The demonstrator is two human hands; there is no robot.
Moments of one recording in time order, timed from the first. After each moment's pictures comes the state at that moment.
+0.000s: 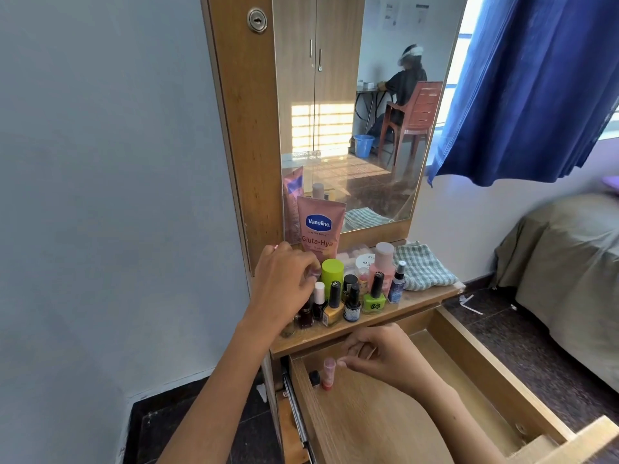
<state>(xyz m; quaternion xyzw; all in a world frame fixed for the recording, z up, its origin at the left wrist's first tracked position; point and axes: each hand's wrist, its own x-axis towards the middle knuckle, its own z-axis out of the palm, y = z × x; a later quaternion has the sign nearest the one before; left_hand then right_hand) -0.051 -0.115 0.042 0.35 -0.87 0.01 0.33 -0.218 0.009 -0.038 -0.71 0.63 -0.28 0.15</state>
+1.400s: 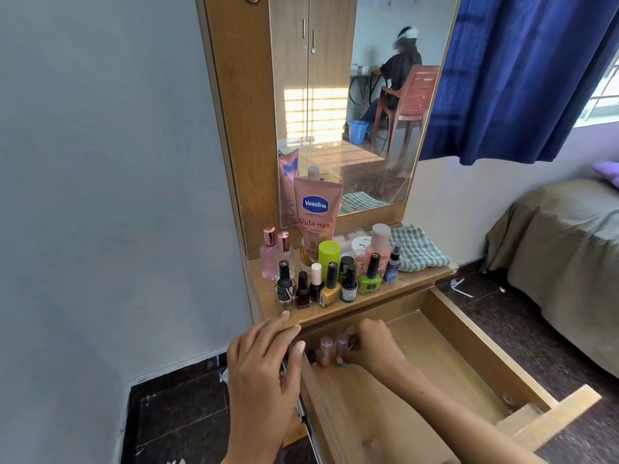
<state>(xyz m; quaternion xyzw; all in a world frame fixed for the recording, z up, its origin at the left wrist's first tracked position) 0.009 -0.009 -0.042 0.41 -0.81 -0.07 0.42 -0.196 -0.002 -0.069 -0.58 0.78 -0.17 0.18</state>
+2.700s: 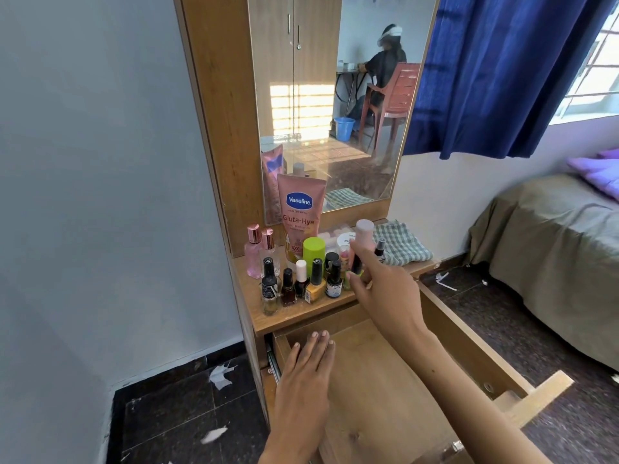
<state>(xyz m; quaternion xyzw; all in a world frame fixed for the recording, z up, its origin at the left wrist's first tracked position) -0.045 0.003 -0.086 0.37 -0.92 -0.10 0.09 -0.200 0.014 0.021 -0.55 0.78 -0.28 -0.06</state>
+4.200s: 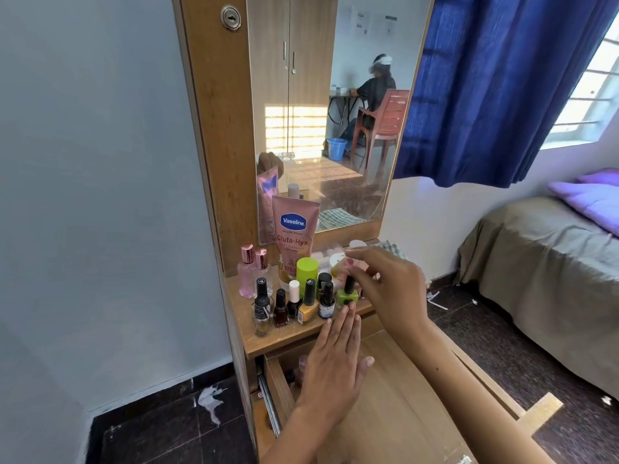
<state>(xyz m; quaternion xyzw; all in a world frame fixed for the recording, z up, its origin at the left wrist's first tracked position) -0.106 -0.015 -0.067 0.31 -0.94 0.03 0.15 -0.218 0.009 0.049 -0.60 0.64 -0.44 -0.20</state>
